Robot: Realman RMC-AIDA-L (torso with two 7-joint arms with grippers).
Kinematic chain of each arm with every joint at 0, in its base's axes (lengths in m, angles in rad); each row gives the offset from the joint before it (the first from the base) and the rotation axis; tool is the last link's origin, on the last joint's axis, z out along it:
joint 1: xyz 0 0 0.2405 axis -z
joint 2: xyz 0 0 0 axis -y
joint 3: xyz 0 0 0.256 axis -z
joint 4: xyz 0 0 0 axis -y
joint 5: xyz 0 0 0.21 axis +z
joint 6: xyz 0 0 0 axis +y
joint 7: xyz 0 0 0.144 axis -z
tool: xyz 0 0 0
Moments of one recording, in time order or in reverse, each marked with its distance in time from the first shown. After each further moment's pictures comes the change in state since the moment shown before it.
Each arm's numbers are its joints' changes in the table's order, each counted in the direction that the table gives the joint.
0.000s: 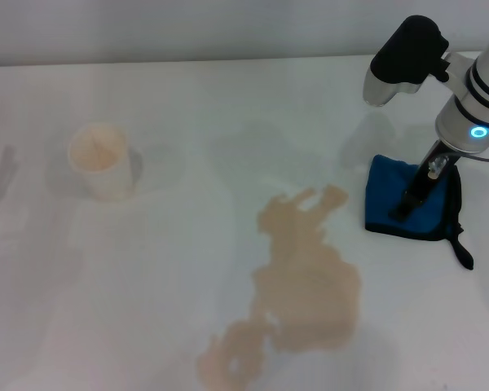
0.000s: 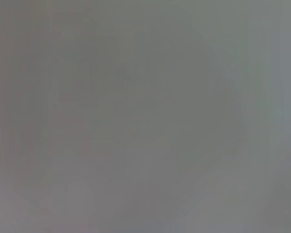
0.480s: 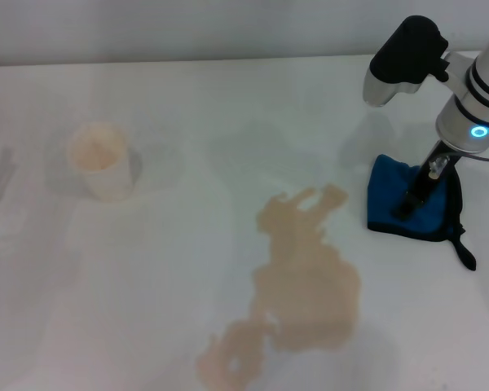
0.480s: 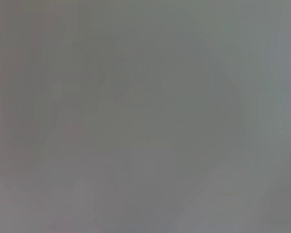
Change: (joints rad) left arm -0.008 0.000 0.000 -0.002 0.000 -0.004 0.002; right arm -0.006 0.000 0.000 0.001 -0.009 -0.010 -0.009
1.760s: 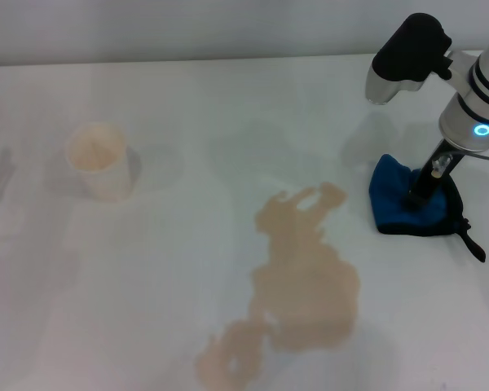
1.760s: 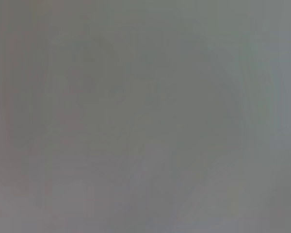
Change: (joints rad) left arm -0.002 0.000 0.000 0.000 0.000 -0.001 0.000; right arm 0.010 -0.002 0.007 0.035 -0.003 -0.023 -0.014
